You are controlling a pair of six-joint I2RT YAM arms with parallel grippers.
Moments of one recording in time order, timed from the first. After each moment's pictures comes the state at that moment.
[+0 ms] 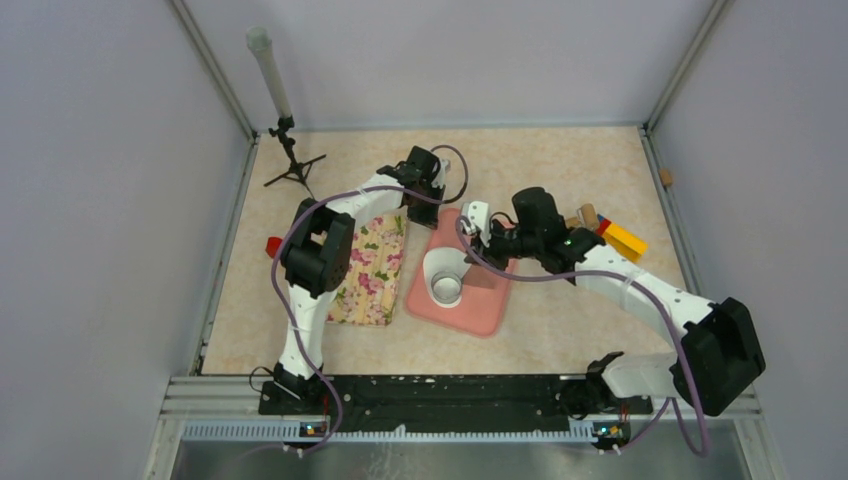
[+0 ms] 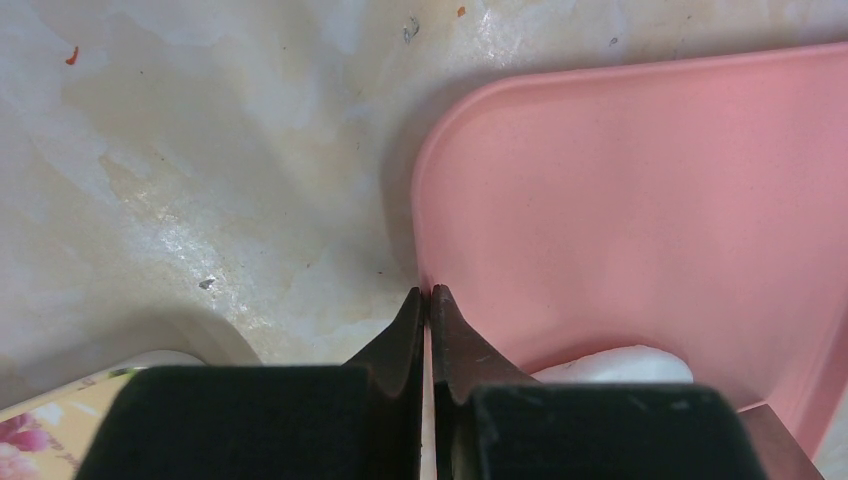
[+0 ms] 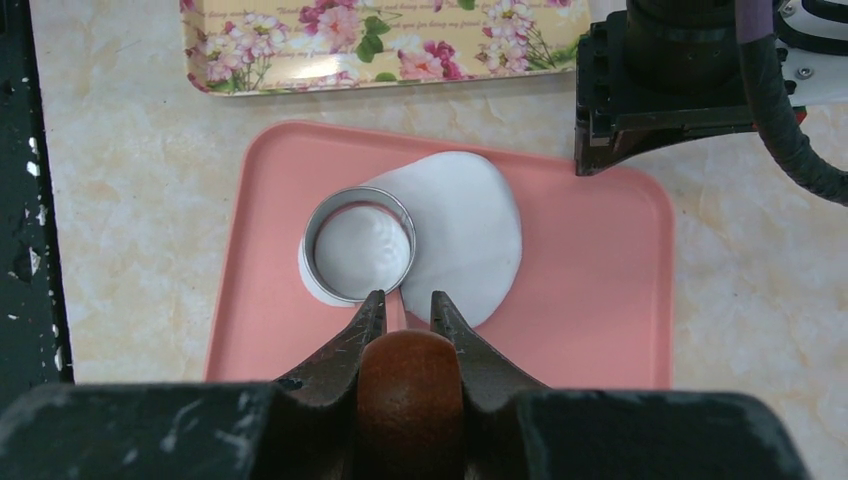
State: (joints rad) left arm -0.51 2.17 1.67 -0.55 0.17 -0.21; right arm 0.63 1.27 0.91 -0.27 -0.54 -0.53
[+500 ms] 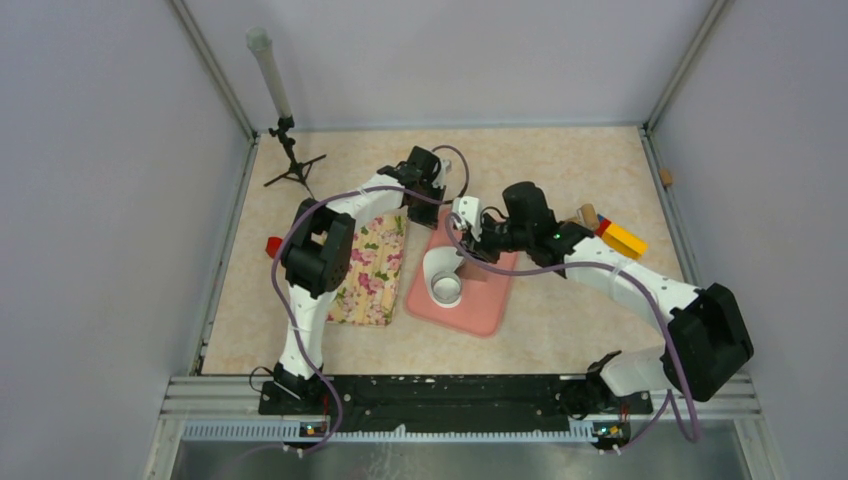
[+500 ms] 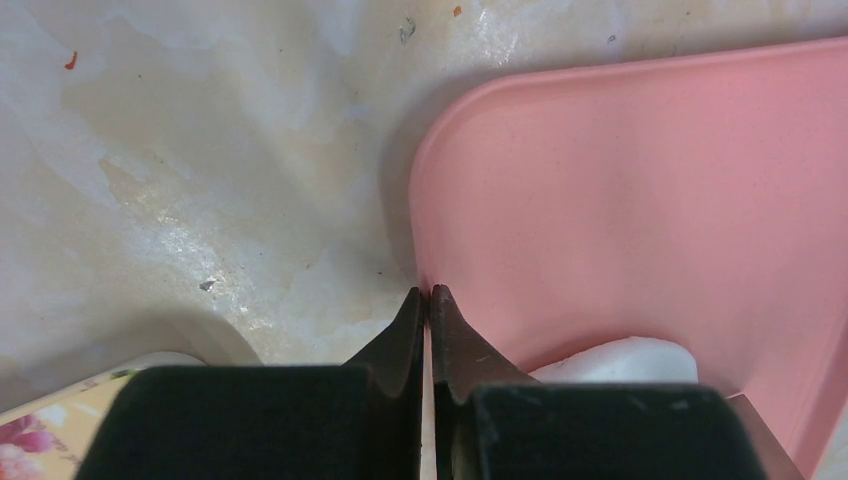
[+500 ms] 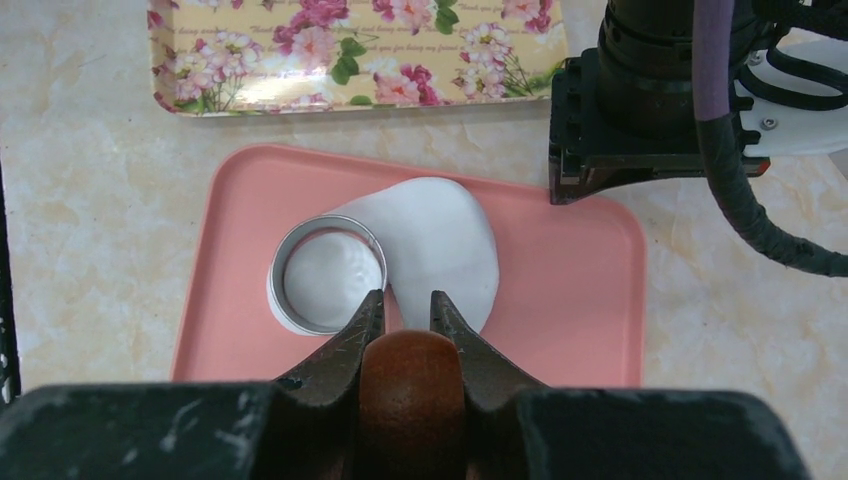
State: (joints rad) left arm -0.51 2.17 1.67 -0.55 0.17 -0.20; right arm 0.63 1.34 0.95 -0.22 -0.51 -0.55
